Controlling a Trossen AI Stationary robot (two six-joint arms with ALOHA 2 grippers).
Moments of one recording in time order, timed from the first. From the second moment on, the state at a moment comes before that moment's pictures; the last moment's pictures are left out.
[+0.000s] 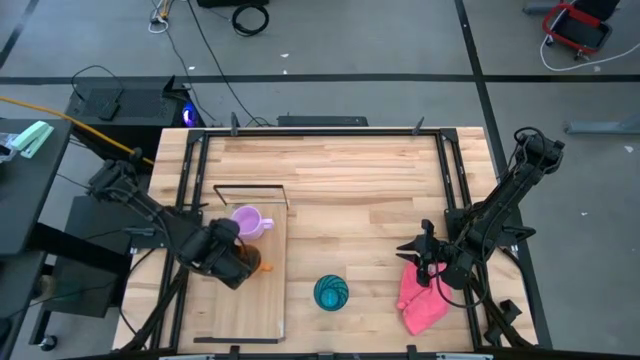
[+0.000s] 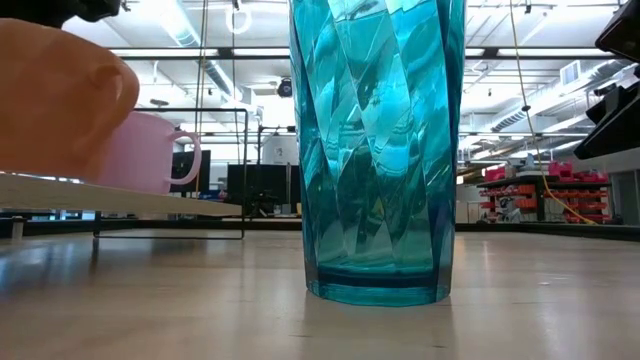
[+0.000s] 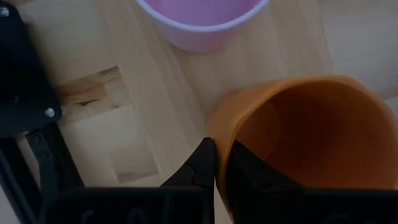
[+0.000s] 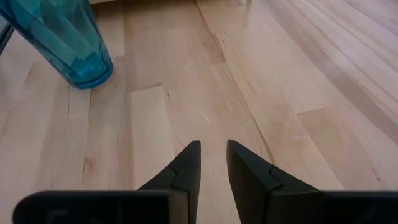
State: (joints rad) left arm -0.62 1.40 1.18 -1.29 -0.23 -1.87; right arm 0.91 1.08 0.38 -0.30 0.84 0.92
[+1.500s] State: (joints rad) left arm -0.69 1.40 1.12 -1.24 -0.23 -2.00; right arm 0.91 1.09 0.38 -0.27 0.83 0.92
